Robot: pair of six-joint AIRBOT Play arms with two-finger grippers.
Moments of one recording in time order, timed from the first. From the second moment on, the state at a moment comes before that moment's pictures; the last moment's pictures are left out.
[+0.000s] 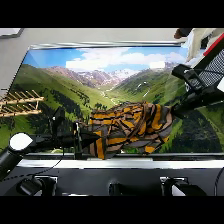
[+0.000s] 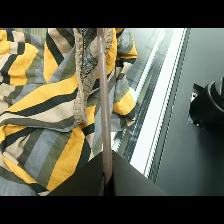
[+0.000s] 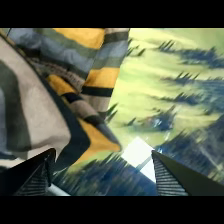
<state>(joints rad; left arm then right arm) -0.47 -0.75 0.57 0.31 -0.87 -0.39 -0.04 -1.10 1.34 -1.44 1.49 0.82</state>
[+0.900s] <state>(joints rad) -0.47 -0.75 0.57 0.31 -0.86 -0.40 -0.05 -1.21 1.34 -1.30 1.53 0.52</state>
